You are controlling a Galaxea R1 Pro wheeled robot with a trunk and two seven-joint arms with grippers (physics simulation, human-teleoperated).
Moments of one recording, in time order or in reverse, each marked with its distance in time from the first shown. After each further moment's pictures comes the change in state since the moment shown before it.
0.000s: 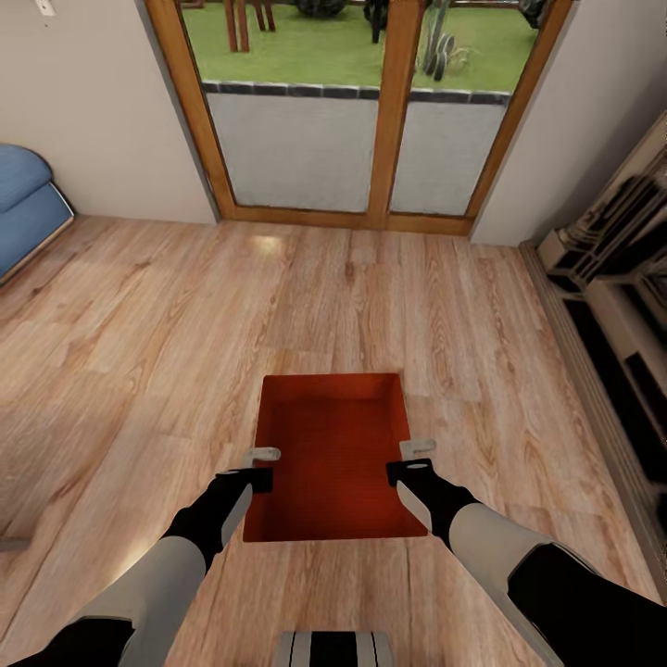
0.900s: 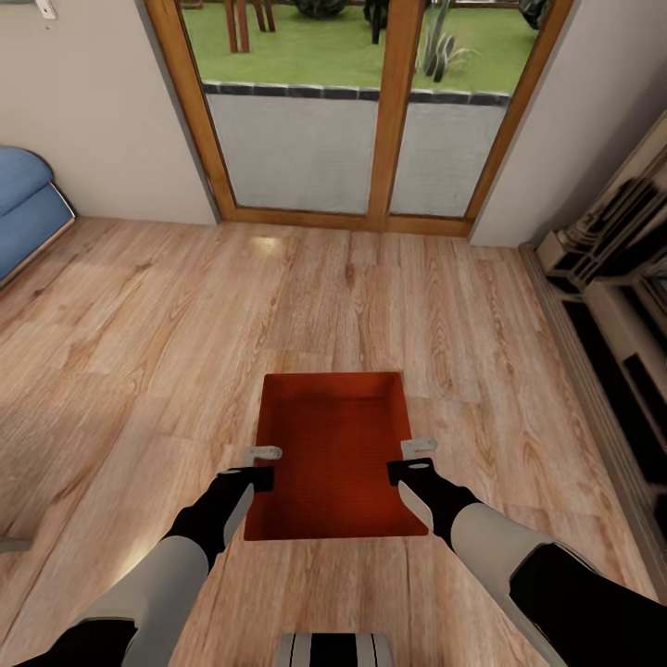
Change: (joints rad) left arm 0.001 -0.015 0.040 -0.008 -0.054 -0.004 -0.008; right arm 0.000 -0.007 0.021 -0.003 -0.027 -0.013 0.003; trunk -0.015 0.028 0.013
